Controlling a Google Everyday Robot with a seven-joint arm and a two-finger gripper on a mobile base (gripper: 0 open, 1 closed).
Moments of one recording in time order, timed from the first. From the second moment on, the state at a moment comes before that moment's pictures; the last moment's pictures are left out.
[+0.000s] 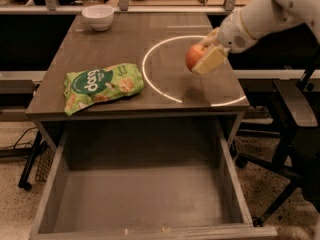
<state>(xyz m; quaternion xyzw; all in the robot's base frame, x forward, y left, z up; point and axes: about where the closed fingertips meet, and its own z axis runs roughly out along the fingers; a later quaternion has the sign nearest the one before) 0.665 -0.133 0.899 -0.58 0.72 0.14 0.34</state>
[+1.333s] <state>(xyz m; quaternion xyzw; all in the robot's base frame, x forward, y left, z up) 0.487 -0.169 0.874 -0.63 0.67 0.15 0.36</state>
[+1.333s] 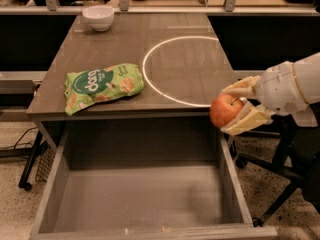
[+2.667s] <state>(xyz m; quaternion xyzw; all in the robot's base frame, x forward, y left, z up) 0.478 -0.118 0.787 -0.65 0.65 0.16 0.37</state>
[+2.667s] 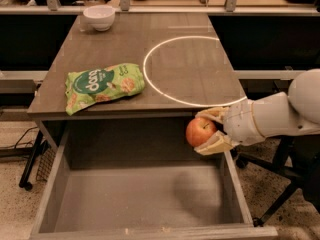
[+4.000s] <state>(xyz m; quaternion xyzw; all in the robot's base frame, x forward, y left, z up) 0.496 -0.131 0.713 -0.67 0.65 0.18 0.33</state>
